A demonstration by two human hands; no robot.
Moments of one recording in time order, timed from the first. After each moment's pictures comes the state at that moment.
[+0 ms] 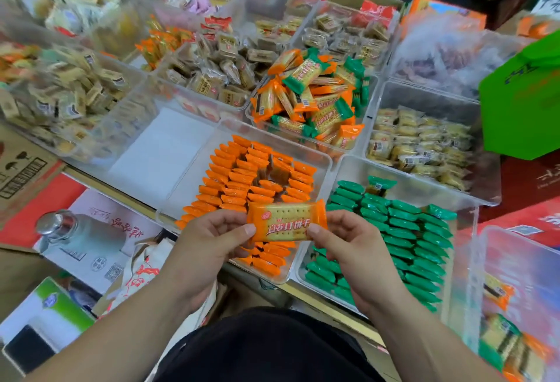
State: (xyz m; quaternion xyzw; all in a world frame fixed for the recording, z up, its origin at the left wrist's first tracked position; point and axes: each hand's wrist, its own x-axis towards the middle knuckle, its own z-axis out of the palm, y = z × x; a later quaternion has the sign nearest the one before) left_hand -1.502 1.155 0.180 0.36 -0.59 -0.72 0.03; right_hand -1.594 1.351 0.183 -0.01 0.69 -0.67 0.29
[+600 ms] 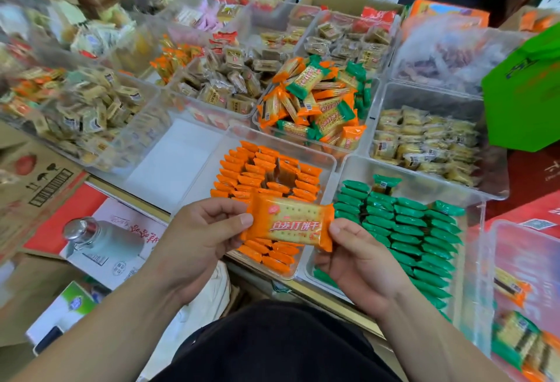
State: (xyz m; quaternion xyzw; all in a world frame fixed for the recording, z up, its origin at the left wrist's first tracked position) left_hand -1.493 1.151 0.225 0.32 -0.57 -0.76 0.03; right_hand -1.586 1.362 0.173 0.06 0.39 -0.80 0.45
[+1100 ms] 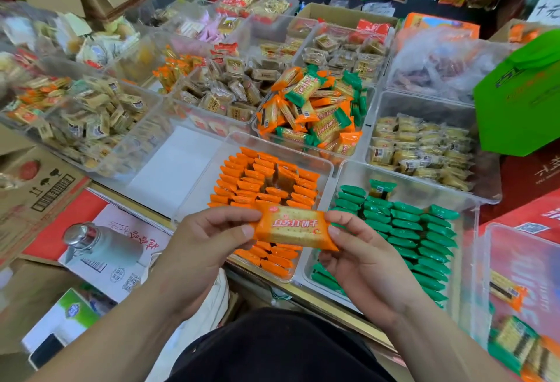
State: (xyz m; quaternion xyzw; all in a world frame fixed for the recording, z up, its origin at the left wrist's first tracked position) left_hand -1.479 1.165 0.231 0.28 -0.63 -0.72 0.06; right_hand -1.579 1.371 0.192 0.07 0.43 -0.80 0.41
